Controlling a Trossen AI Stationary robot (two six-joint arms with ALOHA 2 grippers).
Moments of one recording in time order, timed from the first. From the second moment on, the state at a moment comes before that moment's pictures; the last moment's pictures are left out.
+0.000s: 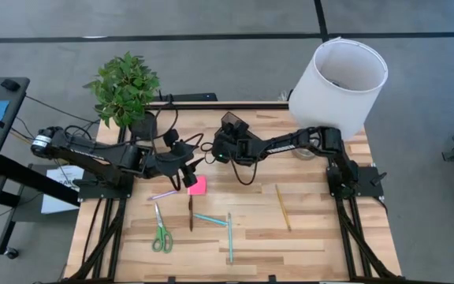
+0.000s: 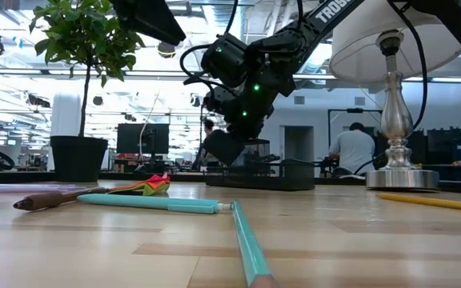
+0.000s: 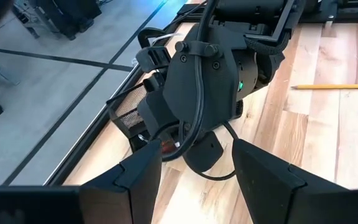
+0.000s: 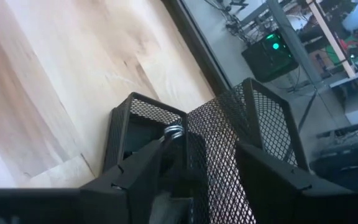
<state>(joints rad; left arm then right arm) -0.20 1.20 1.00 -0.44 -0.66 -0.19 -0.11 2.13 1.41 -0.19 0.84 -0.09</state>
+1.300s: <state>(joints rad) -0.28 1.38 0.93 -0.71 -0.28 -0.40 0.46 1.79 1.41 -0.72 0.66 0.66</state>
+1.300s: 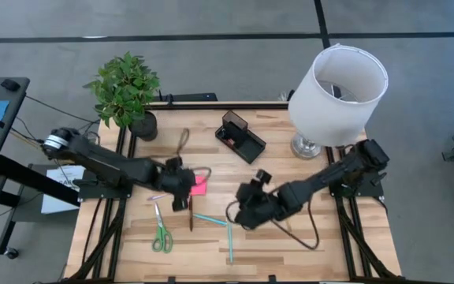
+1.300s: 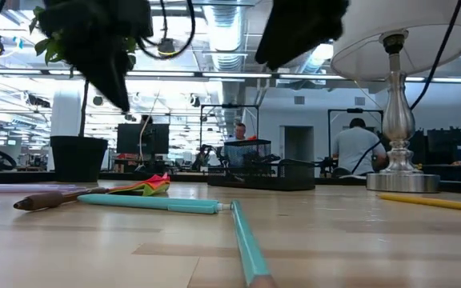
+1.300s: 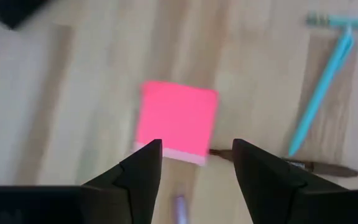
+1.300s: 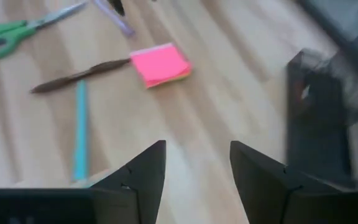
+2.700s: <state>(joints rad) -0.39 1.77 0.93 -0.50 -0.60 -0.52 0.66 1.79 1.41 -0.78 0.76 0.92</state>
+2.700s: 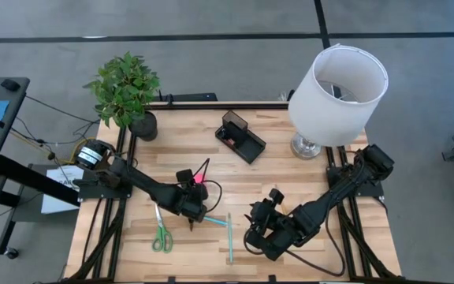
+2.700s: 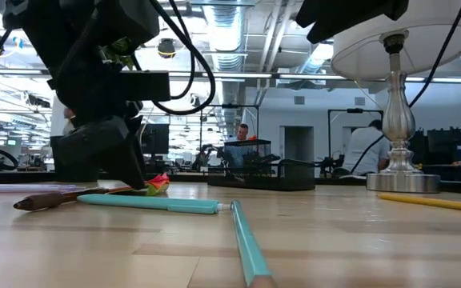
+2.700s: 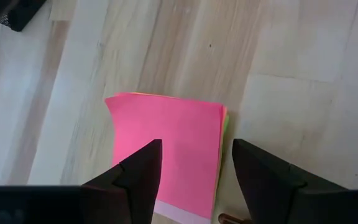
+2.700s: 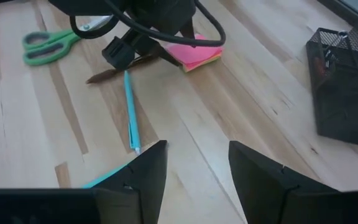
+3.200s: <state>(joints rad) -0.34 1.77 0.88 -0.45 -0.68 -0.57 0.66 1.79 1.41 -0.78 0.76 0.92</state>
